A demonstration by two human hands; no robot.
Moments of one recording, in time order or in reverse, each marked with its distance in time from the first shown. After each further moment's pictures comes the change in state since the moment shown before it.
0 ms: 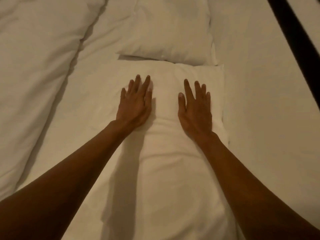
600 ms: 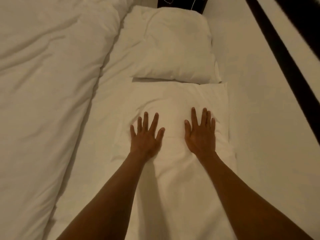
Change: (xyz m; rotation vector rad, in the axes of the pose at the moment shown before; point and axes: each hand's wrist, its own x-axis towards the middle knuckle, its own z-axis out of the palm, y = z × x) left_hand -0.039 -0.019 0.006 0.180 -0.234 -0.084; right_hand -0.019 -0.001 0.025 -0.201 -0.108 0.087
